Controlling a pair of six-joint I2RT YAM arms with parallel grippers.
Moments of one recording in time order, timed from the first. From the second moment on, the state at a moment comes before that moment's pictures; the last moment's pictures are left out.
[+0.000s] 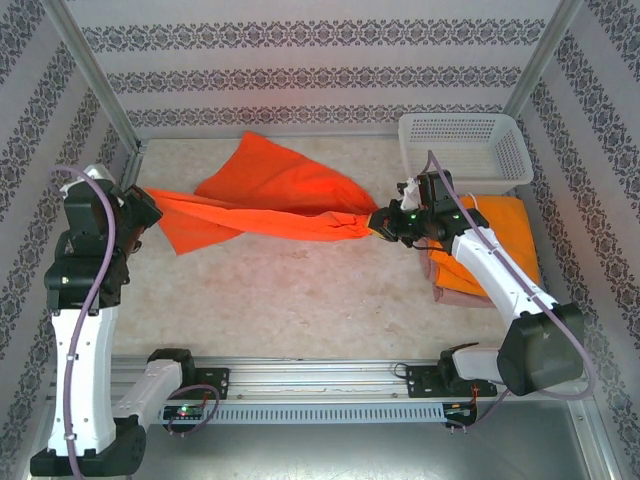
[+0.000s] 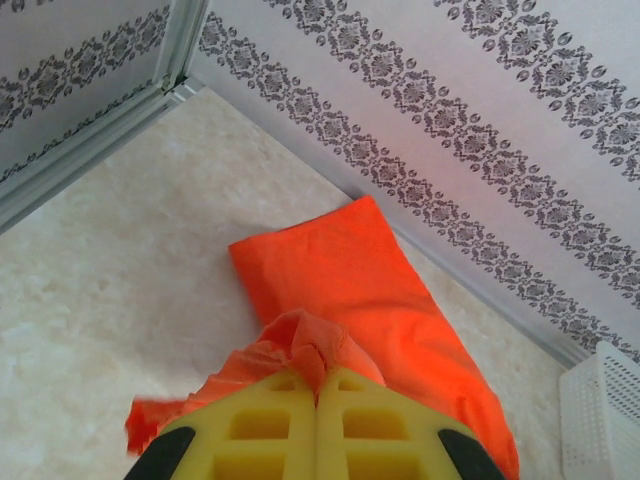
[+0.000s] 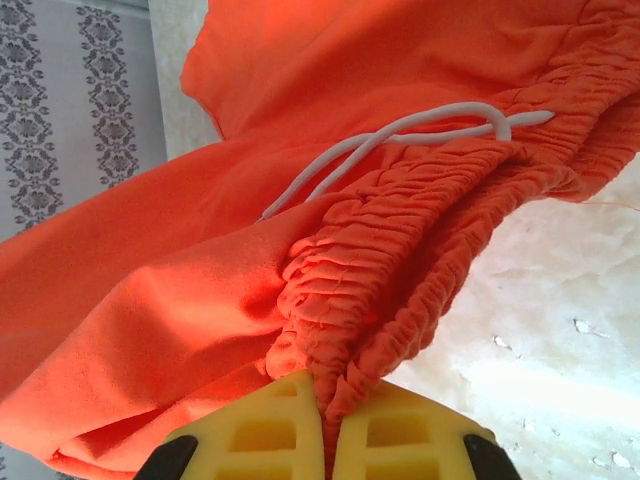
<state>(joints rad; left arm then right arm) 0.06 0.90 1.39 -0.95 -0.10 -0.63 0.24 1.31 1.01 -0.55 -0.68 0.79</state>
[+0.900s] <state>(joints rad) 0.06 1.66 1.76 -0.73 0.03 -0.52 0.17 1.45 1.03 -0.49 -0.56 0.94</state>
